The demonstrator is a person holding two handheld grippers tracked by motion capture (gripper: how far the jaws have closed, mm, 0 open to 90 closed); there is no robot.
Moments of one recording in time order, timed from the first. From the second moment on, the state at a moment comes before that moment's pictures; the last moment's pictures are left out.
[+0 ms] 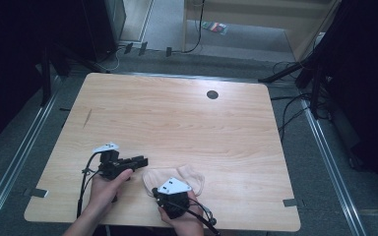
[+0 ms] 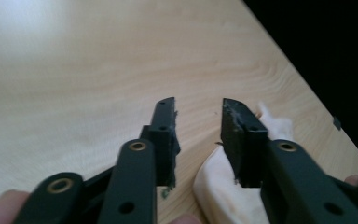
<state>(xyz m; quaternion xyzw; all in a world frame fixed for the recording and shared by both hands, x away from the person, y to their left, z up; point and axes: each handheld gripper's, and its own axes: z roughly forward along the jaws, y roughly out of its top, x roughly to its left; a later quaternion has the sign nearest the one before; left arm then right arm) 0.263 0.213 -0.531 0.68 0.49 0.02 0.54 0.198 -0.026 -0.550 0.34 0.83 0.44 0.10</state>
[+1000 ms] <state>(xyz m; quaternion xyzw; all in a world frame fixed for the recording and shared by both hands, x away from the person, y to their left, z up) 0.237 0.186 -0.534 0.75 0.44 0.01 0.49 0.219 -0.101 -0.534 0.44 0.78 0.42 0.15</state>
